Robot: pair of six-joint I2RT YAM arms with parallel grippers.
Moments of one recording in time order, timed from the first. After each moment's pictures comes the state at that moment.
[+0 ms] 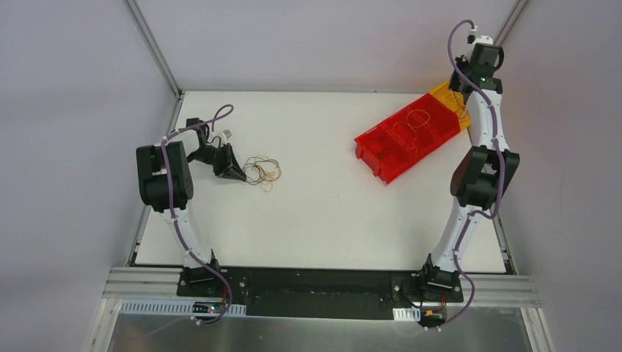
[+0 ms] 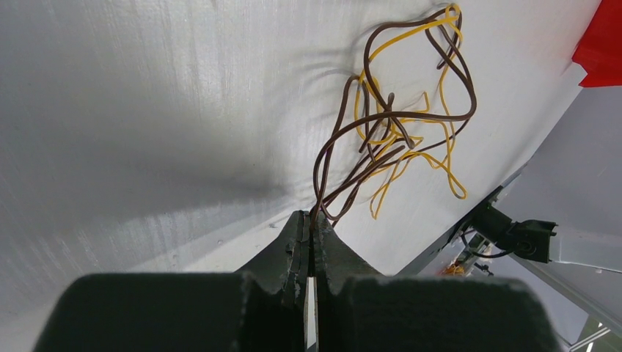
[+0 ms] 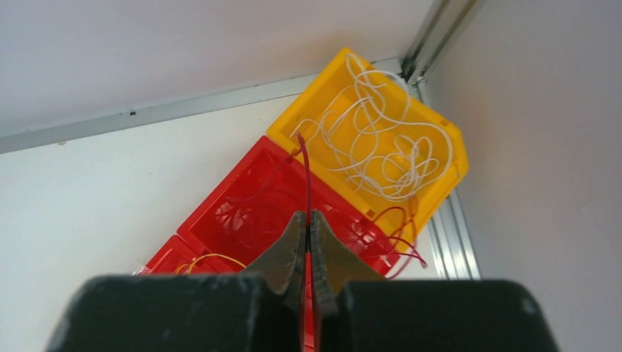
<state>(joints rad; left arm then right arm) 0.18 1.99 1.29 -0.74 0.70 -0.07 -0.18 2.09 2.10 -0.50 0.02 -0.01</state>
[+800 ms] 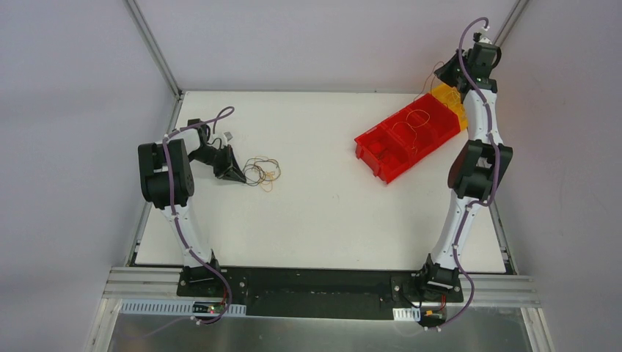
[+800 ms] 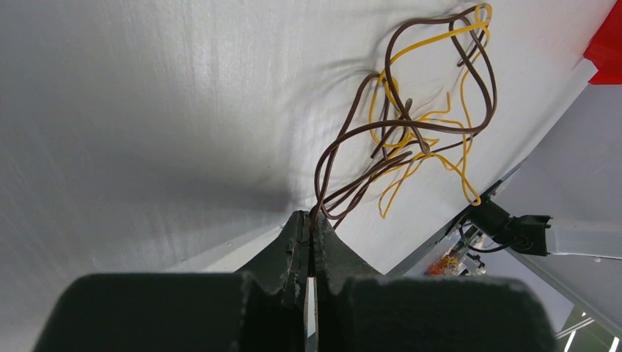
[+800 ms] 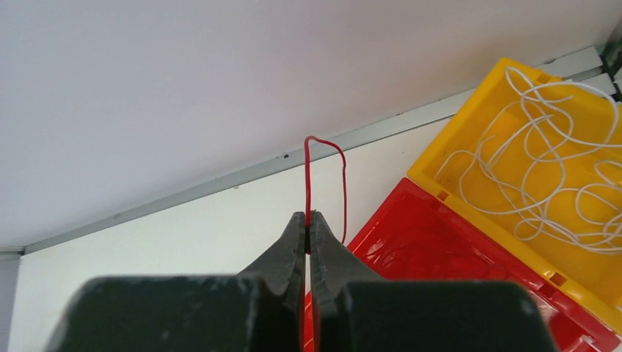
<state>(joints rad) 0.18 2.03 1.33 -0.79 0.69 -0.06 -0.18 2.26 2.22 -0.37 -0.26 0.41</state>
